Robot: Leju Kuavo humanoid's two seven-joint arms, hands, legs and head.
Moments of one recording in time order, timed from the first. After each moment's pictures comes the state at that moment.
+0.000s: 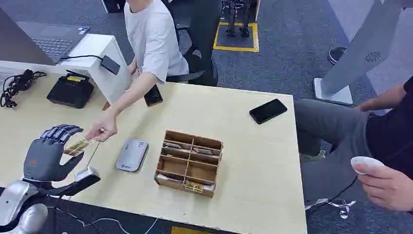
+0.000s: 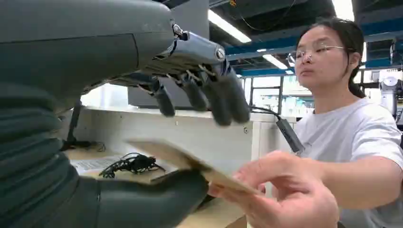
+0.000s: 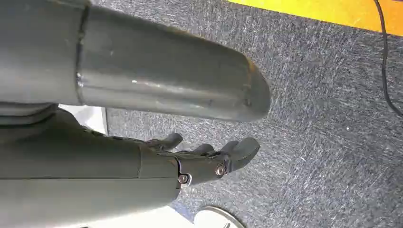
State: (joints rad) left arm 0.14 0.43 0.14 -1.72 -0.92 0.41 -0.23; right arm 0.03 0.08 -1.10 -0.28 1.57 -0.21 -0.28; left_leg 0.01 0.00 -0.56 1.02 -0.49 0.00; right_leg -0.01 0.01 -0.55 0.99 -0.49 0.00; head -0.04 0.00
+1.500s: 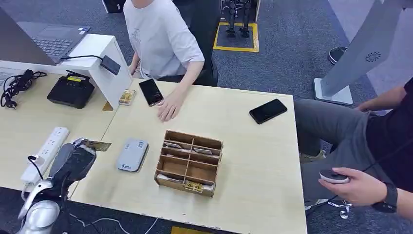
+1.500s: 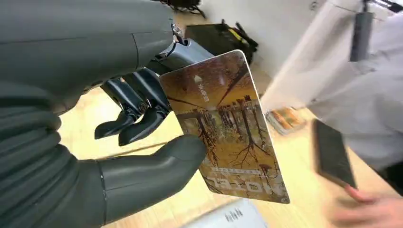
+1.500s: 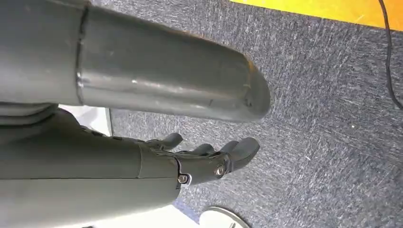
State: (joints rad) left arm 0.08 0.26 0.16 -1.67 -0.45 0.07 -0.01; right arm 0.03 0.10 -1.11 -0.31 1.57 -0.21 -0.26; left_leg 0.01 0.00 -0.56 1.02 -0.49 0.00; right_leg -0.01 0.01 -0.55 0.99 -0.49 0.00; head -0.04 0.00
